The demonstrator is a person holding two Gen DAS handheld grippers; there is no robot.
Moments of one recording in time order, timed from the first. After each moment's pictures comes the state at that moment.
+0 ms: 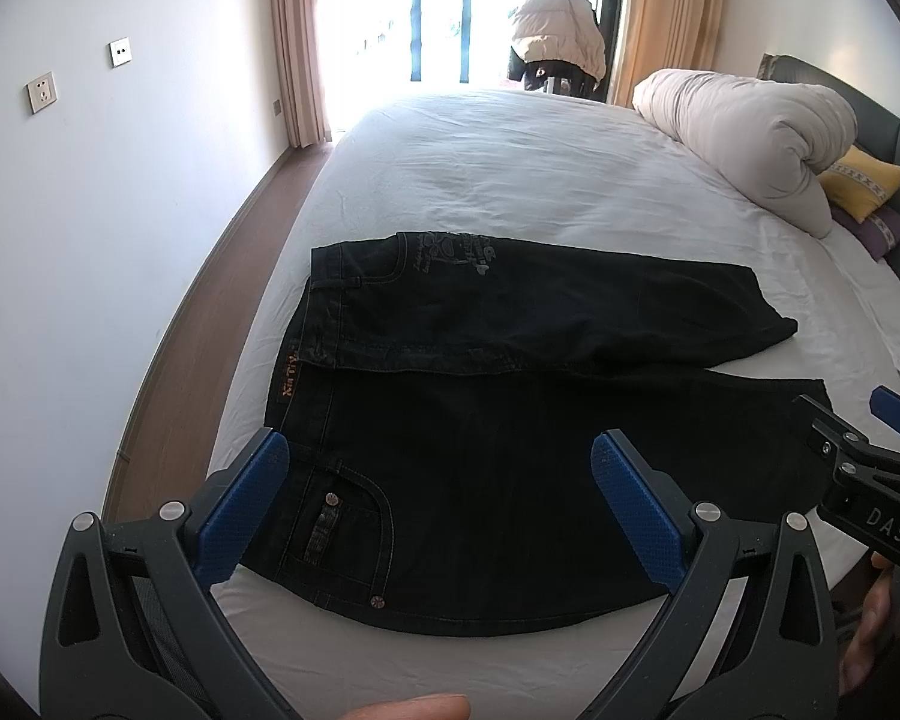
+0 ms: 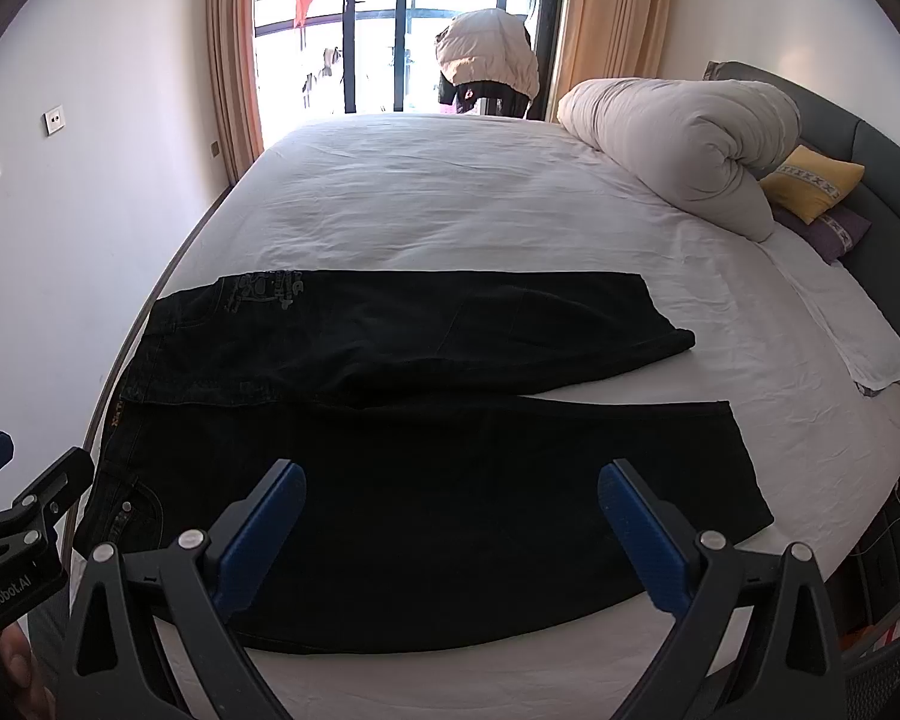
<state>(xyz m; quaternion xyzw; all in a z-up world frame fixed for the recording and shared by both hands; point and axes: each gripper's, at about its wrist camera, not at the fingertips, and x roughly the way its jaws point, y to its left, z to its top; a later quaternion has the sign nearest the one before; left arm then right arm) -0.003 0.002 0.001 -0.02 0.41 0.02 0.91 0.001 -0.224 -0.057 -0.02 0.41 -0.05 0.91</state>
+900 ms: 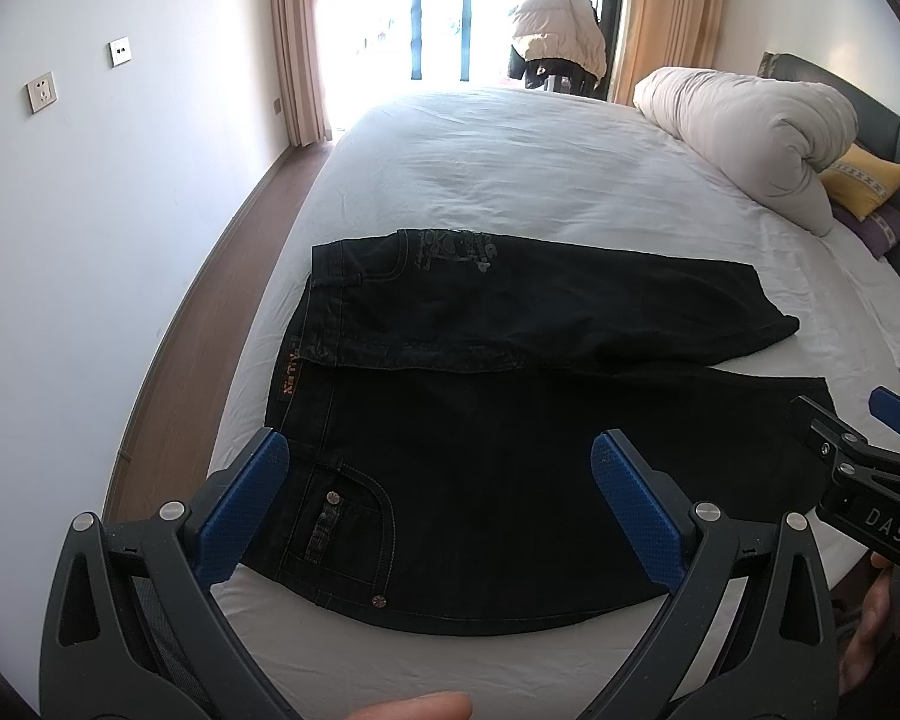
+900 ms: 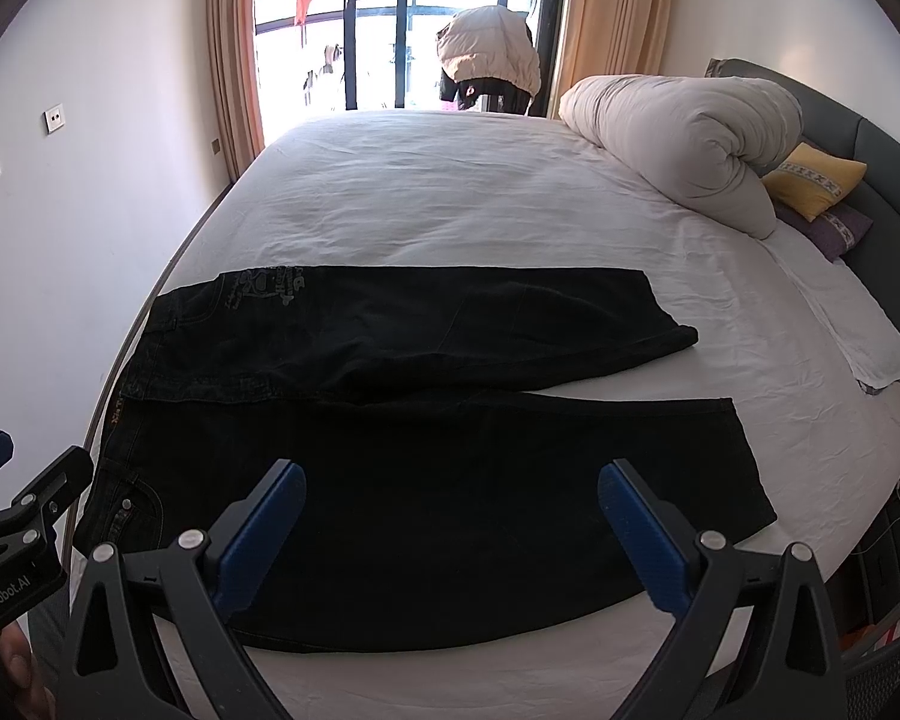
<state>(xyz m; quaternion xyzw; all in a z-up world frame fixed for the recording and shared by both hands) -0.002 0.002 0.002 -0.02 0.41 0.02 0.91 0.001 -0.224 -0.061 -0.02 0.41 -0.04 0.91</state>
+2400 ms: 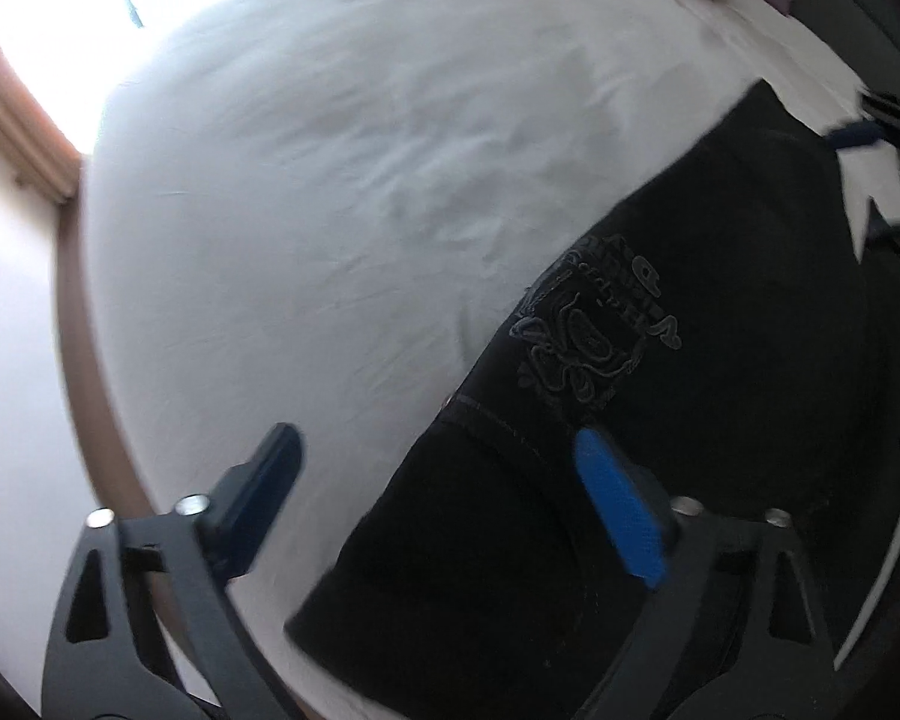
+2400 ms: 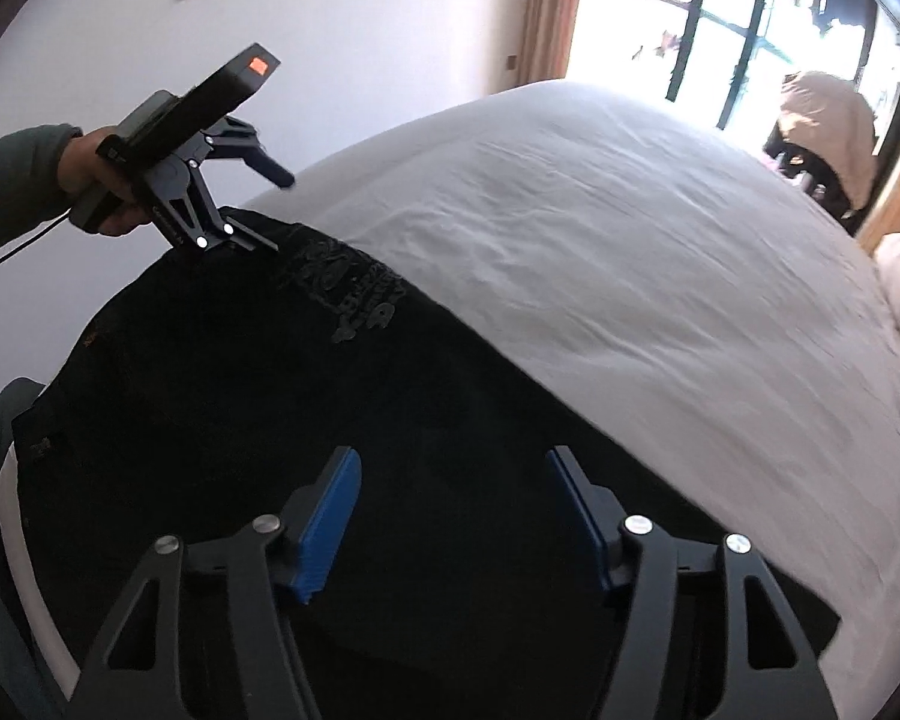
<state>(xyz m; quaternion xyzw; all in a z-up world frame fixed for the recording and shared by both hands) 0.377 0.094 -0.132 0.19 0.55 -0.26 0.77 0.284 -0.216 -0.141 -0.20 0.44 0.32 0.82</state>
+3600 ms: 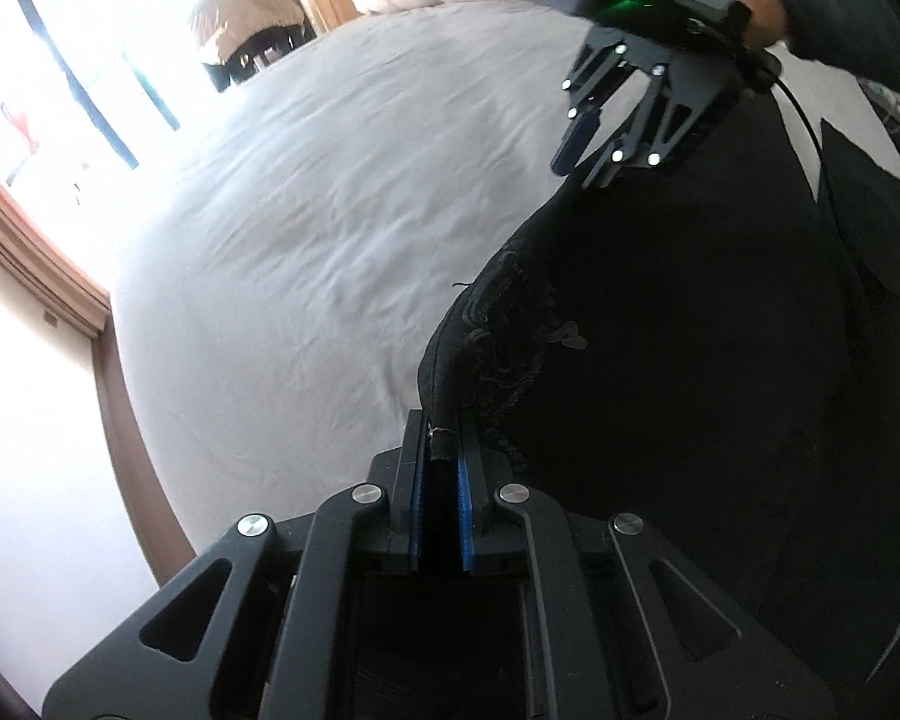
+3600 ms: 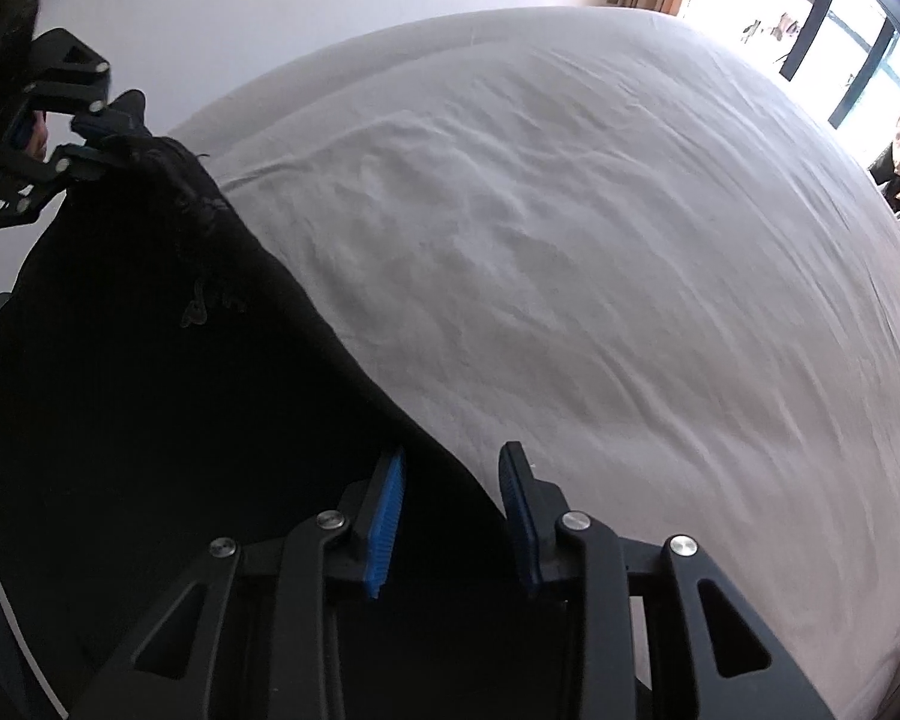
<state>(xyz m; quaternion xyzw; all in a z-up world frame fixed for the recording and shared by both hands) 0.281 0.087 -0.084 0.29 0.41 -0.27 0.82 0.399 -0.176 -0.208 -0.29 0.50 0.38 0.72</state>
